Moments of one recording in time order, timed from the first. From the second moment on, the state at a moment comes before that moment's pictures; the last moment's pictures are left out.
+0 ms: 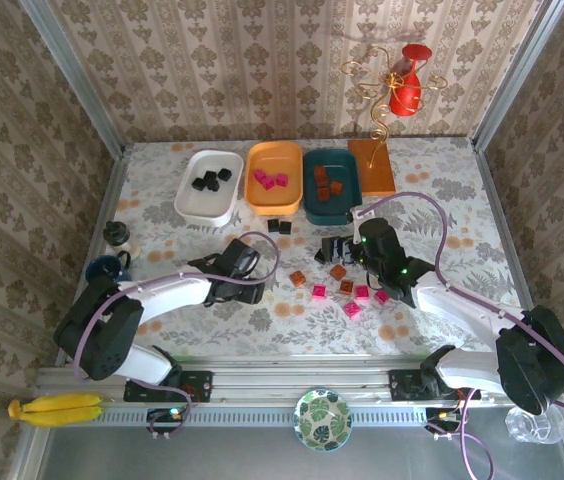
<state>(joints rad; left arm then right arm) -0.73 1.44 0.66 -0.37 -0.05 -0.33 0.55 1.22 0.65 0.02 0.13 0.31</state>
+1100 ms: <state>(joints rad) -0.71 2.20 1.78 -0.23 0.01 -0.19 0.55 1.02 0.52 0.04 0.34 0.29</state>
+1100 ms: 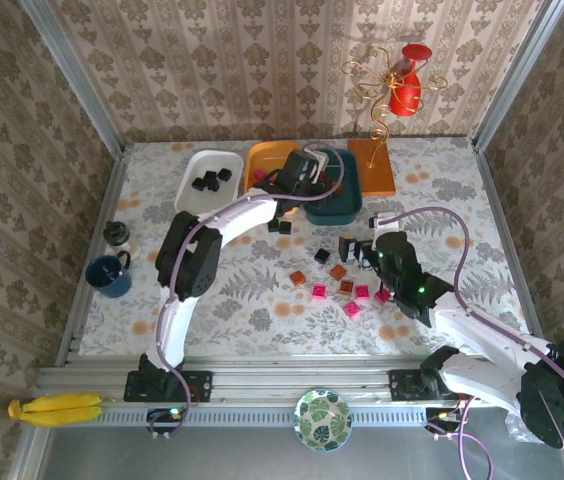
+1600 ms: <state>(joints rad) -0.69 1.50 1.10 -0.14 0.09 -0.22 0.61 1.20 0.63 -0.08 0.30 0.38</state>
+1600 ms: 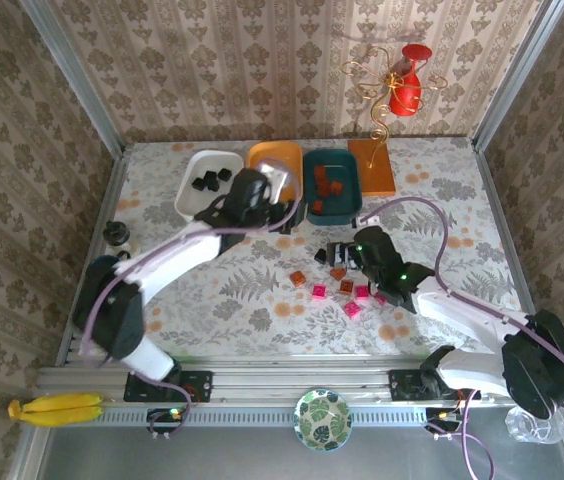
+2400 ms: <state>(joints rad) -0.62 1.10 0.59 -0.14 0.06 -0.29 0.63 1.79 1.01 -0.30 0.23 0.20</state>
